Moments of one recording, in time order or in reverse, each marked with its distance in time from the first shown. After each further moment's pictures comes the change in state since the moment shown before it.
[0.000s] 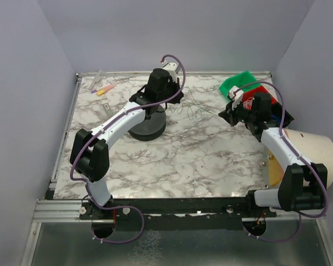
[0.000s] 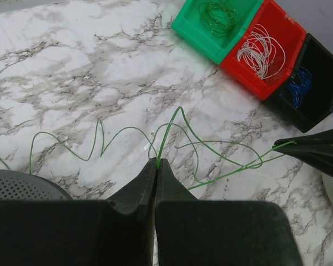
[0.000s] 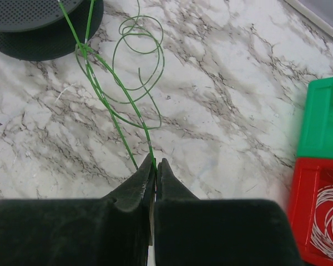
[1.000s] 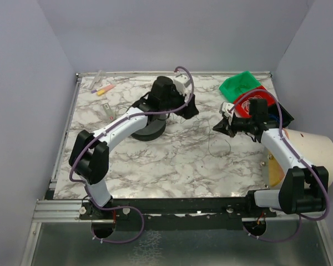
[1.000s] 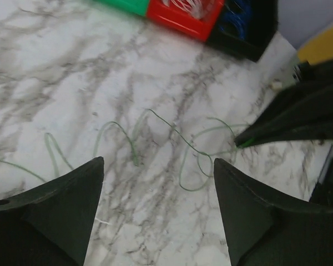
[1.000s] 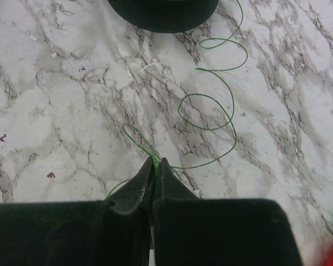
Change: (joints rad) left arm -0.013 -0.025 -0.075 0.046 0.250 0.100; right arm 0.020 -0.020 0.001 -0.303 -0.327 -0.452
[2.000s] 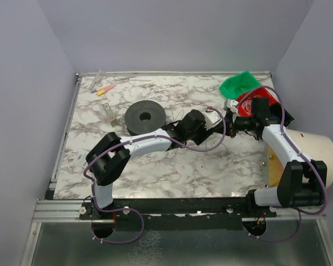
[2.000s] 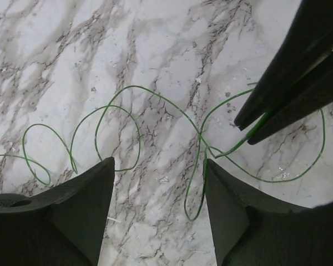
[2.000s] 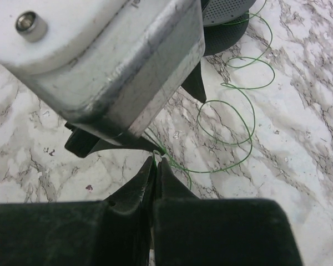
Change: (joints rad) left arm -0.358 0.107 -0.155 0.087 -0.463 0.353; right arm -0.040 0.056 0.046 -0.084 -0.182 0.034
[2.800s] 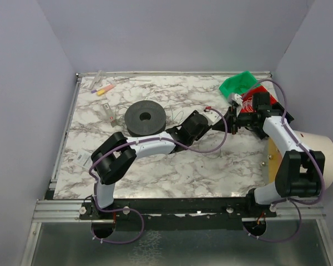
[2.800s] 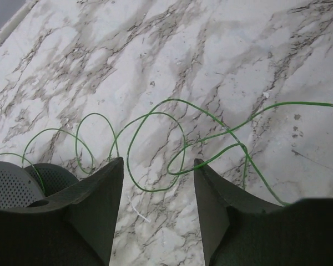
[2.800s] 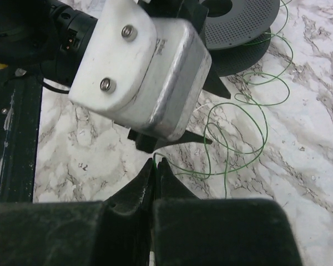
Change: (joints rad) left arm -0.033 0.049 -0.010 0.095 -0.322 0.003; right arm -0.029 0.077 0.093 -0.106 -0.142 0.027
